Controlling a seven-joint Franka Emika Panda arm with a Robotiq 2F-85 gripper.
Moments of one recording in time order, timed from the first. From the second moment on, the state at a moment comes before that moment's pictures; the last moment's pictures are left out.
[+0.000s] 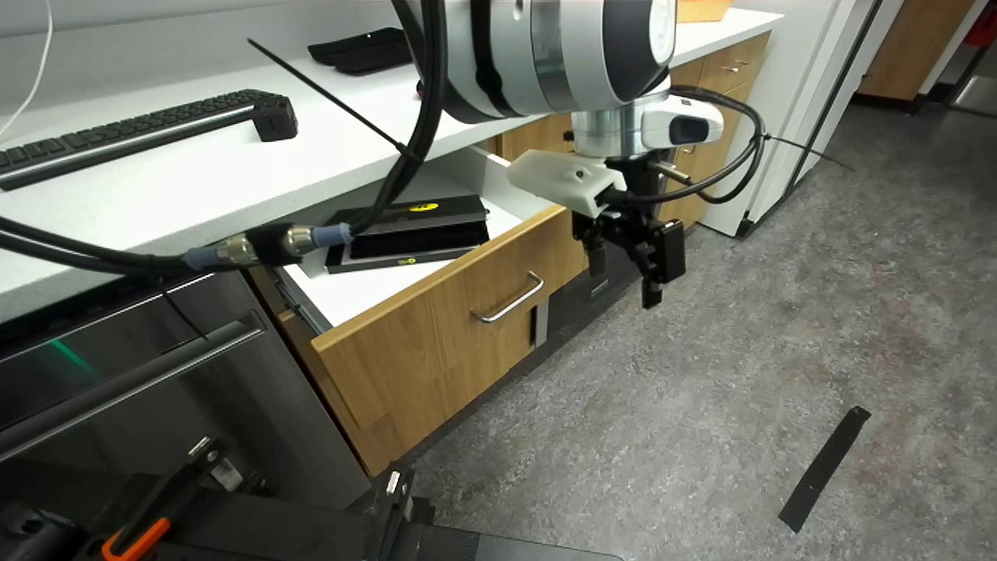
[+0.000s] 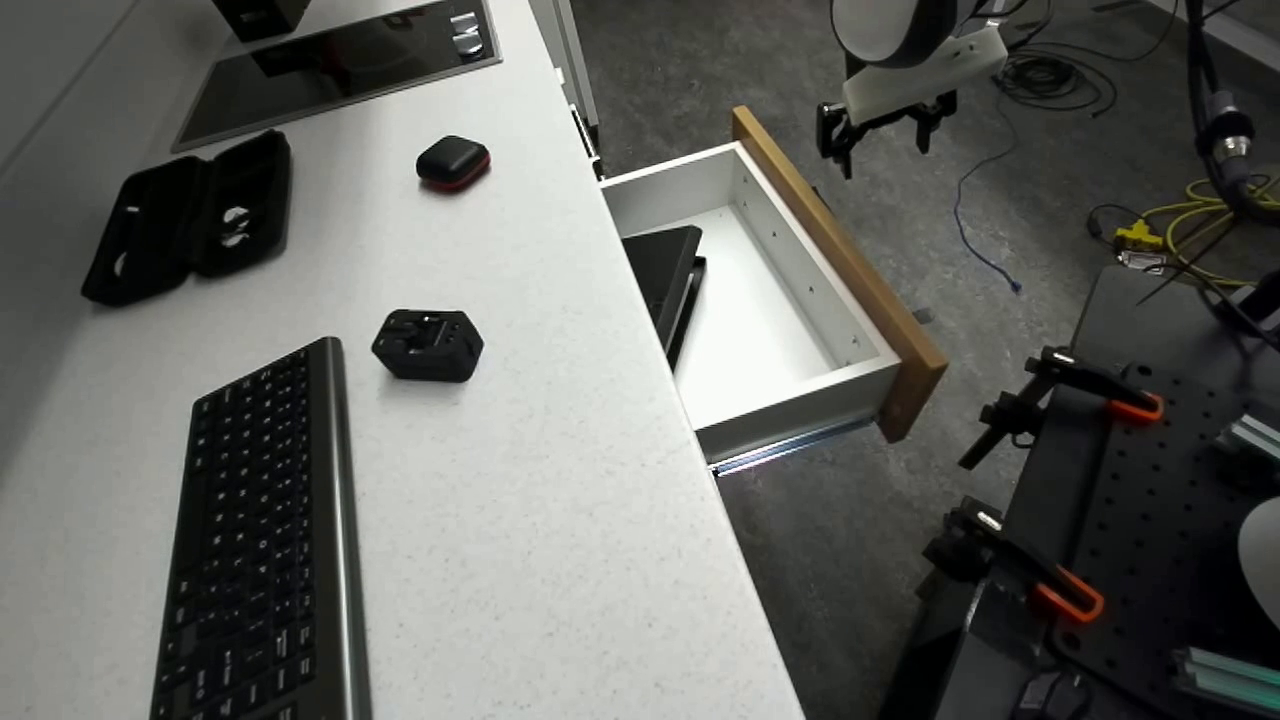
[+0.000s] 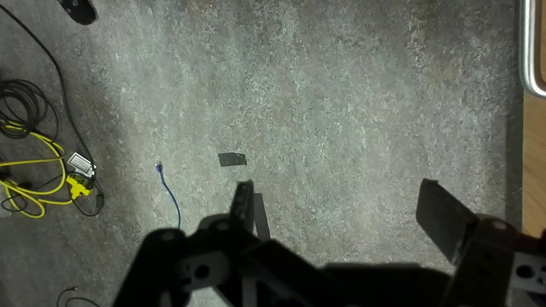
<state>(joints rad) -0.22 0.46 -0.29 -2.18 -0.21 2.58 0.57</state>
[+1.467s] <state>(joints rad) -0.05 0.72 -0.16 -1.97 0.01 2.58 0.58</state>
